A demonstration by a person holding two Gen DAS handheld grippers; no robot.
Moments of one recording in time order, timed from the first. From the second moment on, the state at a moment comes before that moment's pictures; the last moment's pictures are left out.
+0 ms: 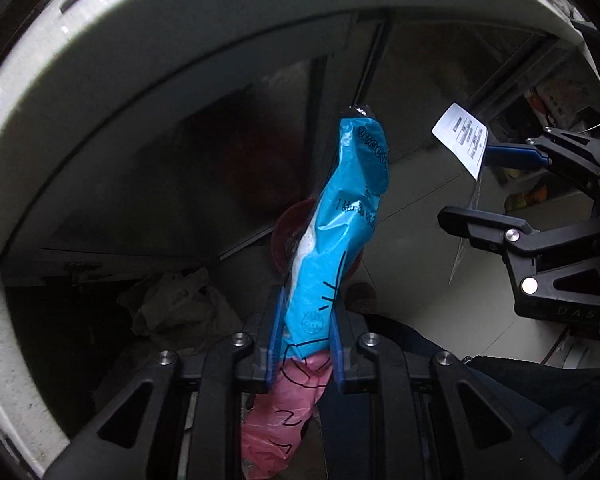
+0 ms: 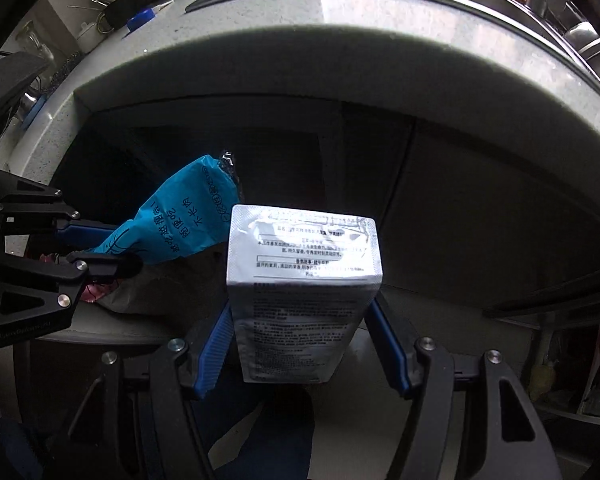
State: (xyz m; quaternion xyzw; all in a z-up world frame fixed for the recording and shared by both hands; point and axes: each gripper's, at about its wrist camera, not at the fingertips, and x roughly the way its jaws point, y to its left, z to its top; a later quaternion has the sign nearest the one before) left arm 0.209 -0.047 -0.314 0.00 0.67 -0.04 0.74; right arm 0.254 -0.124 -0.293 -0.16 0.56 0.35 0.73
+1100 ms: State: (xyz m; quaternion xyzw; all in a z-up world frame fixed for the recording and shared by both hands) left arm 0.246 -0.068 -0.467 0.02 0.68 -0.07 0.73; right arm 0.277 -0.130 -0.416 -0.15 0.60 0.31 0.73
